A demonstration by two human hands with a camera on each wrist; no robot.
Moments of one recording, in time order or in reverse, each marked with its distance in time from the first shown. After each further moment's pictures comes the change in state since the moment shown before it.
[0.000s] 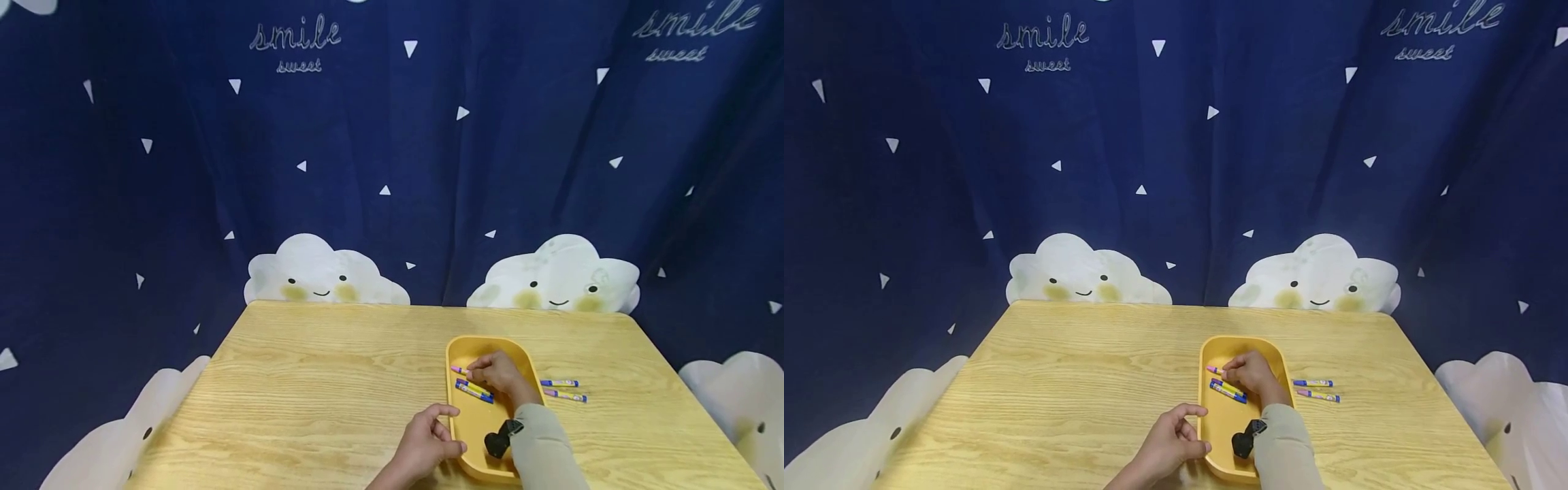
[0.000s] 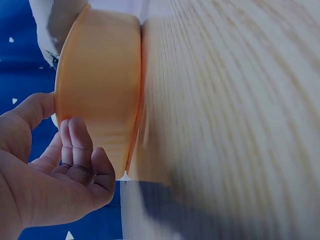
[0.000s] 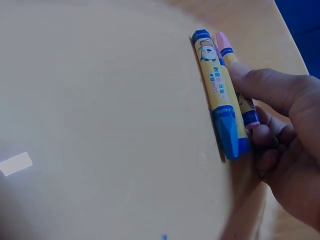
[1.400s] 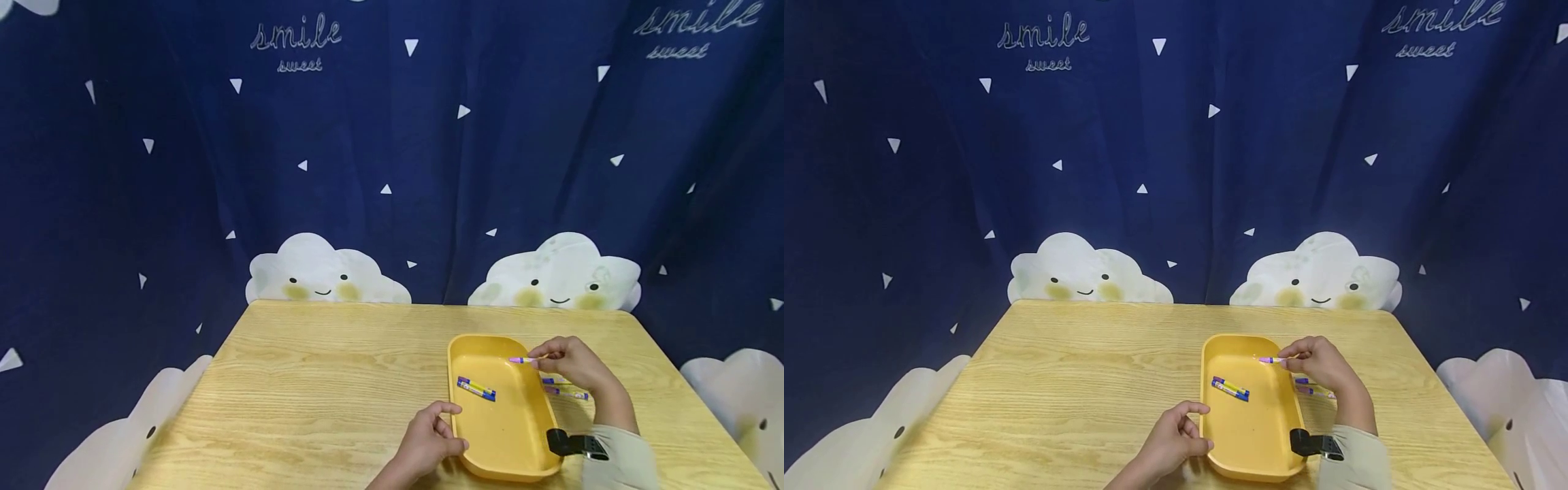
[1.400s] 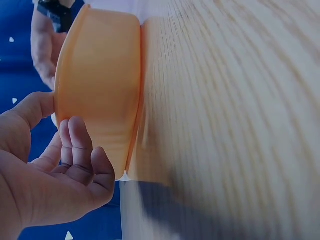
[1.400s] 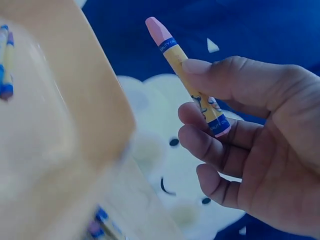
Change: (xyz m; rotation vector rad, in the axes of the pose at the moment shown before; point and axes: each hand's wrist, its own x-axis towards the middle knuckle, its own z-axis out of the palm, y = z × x) left_hand -0.002 0.002 0.000 -0.027 -0.021 -0.021; right_hand -0.068 -0.039 -0.118 -0.140 -0.019 -0.126
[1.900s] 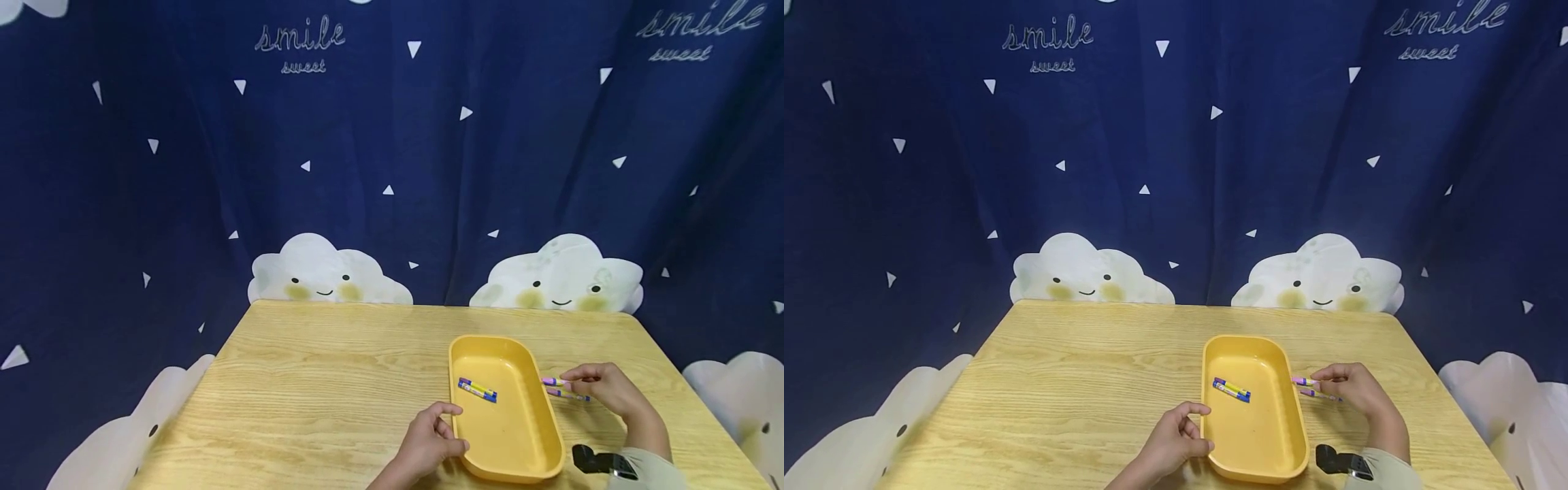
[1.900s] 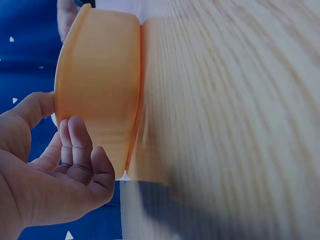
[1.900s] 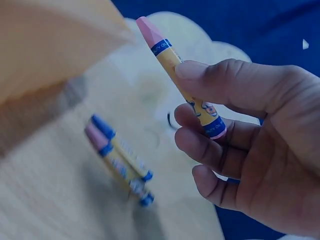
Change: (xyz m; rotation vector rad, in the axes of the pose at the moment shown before) left_hand -0.001 0.000 0.000 -0.019 0.007 0.008; right_hand -0.029 0.056 -0.017 0.012 0.005 0.127
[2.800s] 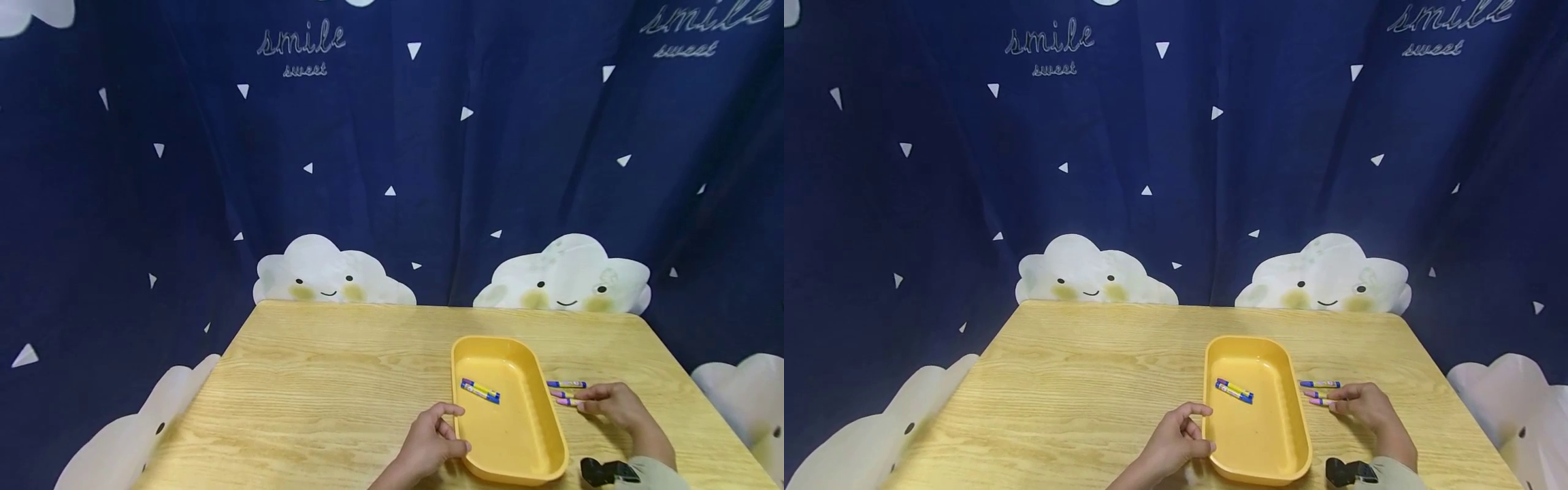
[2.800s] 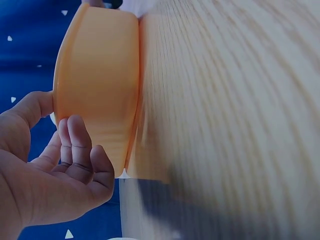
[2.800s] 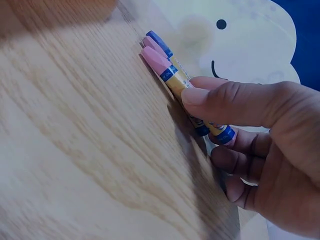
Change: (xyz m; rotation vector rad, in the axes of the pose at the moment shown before) left_hand -0.001 0.003 0.001 -0.003 0.002 -0.012; right_hand 0.010 0.062 0.008 -0.092 0.053 0.086
